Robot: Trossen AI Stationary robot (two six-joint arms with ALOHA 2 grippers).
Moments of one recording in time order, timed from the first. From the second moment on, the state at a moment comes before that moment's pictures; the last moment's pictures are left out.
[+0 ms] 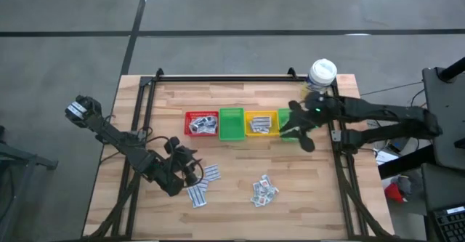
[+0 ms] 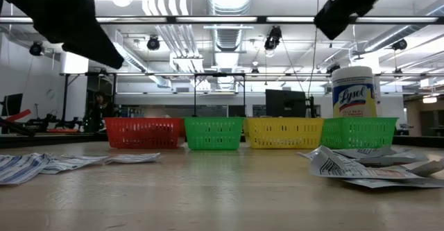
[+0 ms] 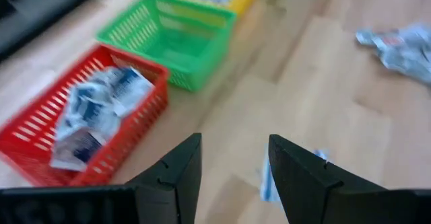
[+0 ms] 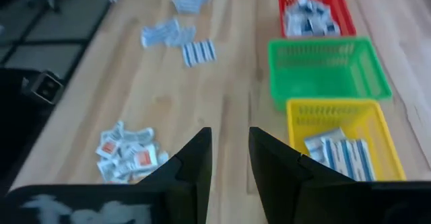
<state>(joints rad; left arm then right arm) -0.64 1.30 0.80 -0.55 -0.85 -0.93 -0.16 0.94 0.83 -0.54 -0.32 -0.03</state>
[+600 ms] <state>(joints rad) -0.64 1.36 0.80 -0.51 -0.35 -1.12 -0.14 0.63 0.53 -0.30 -0.32 0.07</state>
